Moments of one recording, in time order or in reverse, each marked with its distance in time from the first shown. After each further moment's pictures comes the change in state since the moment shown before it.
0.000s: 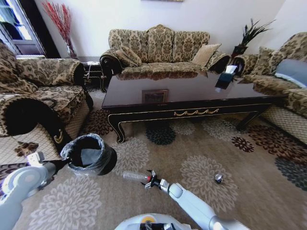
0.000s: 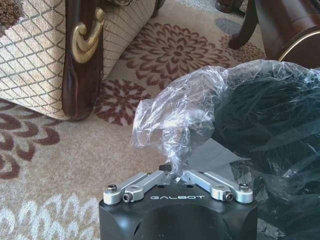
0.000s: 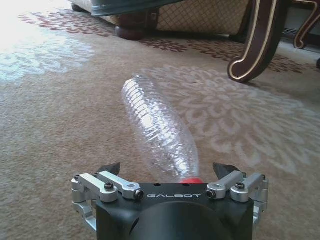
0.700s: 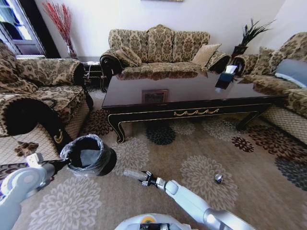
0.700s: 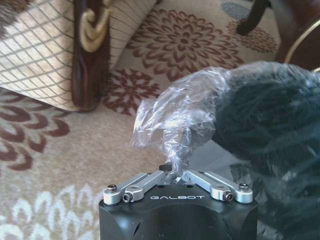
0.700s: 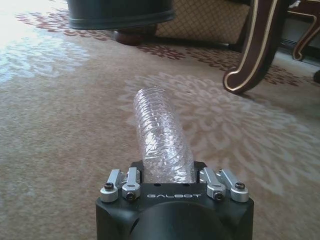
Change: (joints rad) left arm 0.041 0.053 -0.010 0.044 -0.015 0.000 0.034; right arm 0.057 -0.007 -0.036 -0.014 0.022 0.012 0.015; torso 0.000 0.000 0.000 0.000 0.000
